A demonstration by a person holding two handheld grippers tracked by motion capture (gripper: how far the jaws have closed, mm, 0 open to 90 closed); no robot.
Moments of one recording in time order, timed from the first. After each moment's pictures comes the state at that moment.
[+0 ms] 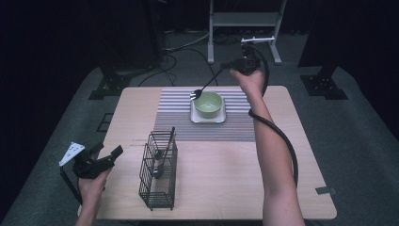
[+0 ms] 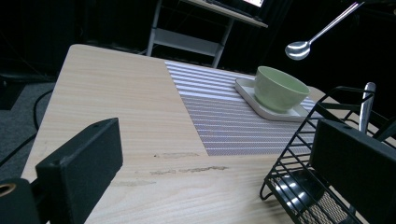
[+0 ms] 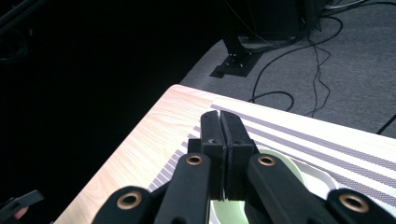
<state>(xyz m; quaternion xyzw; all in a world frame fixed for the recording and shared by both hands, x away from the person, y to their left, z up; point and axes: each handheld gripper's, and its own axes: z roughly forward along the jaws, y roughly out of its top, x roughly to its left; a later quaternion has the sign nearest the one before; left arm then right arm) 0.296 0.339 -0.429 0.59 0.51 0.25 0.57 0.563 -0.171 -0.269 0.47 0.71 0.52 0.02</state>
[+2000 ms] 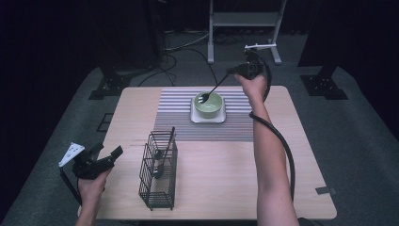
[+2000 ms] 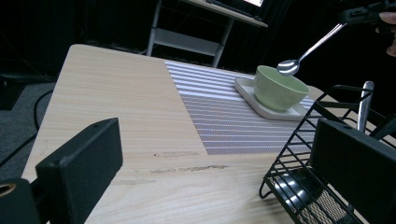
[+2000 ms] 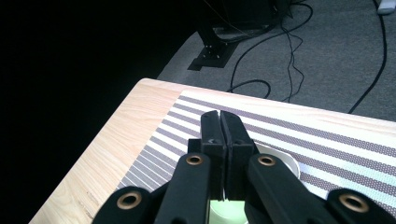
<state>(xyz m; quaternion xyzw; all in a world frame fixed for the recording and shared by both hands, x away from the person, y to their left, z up) 0.294 0.339 -0.428 0.59 0.51 0.25 0.57 0.579 -0.188 -0.299 0.51 0.70 0.49 0.03</state>
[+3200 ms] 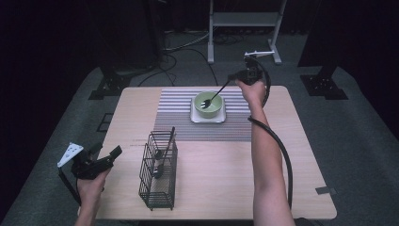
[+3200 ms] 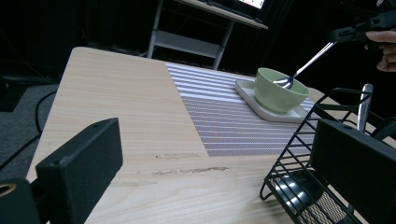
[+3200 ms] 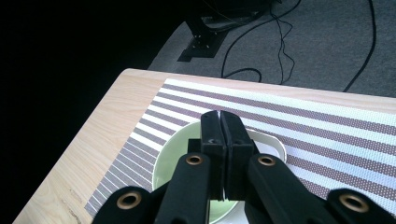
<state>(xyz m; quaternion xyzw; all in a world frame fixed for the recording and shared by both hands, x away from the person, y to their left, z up) 0.293 0.340 -0.427 0.59 0.51 0.25 0.57 0.584 -0.191 -0.326 0.54 0.70 0.47 0.03</state>
